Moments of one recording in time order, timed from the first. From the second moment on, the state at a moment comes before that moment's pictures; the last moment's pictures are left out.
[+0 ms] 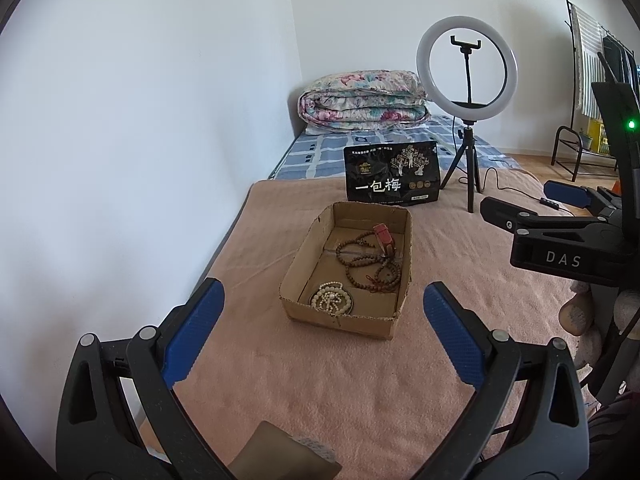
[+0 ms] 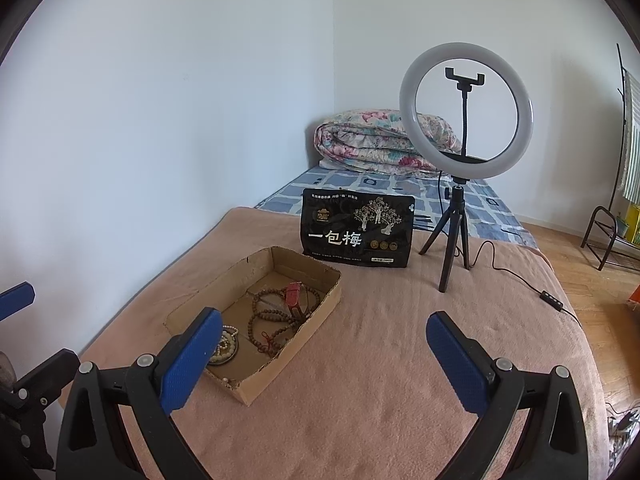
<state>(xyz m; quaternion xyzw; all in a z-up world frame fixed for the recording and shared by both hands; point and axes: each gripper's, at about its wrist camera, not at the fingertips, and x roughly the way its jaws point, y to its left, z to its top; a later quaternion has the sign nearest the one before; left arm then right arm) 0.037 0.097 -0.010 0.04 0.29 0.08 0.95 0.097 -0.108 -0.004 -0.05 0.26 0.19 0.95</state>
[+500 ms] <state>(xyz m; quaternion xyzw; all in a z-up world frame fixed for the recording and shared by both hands) 0.039 0.096 -0.014 0.04 0.29 0.10 0.95 0.100 -0.106 -0.006 -0.04 0.26 0.19 0.94</state>
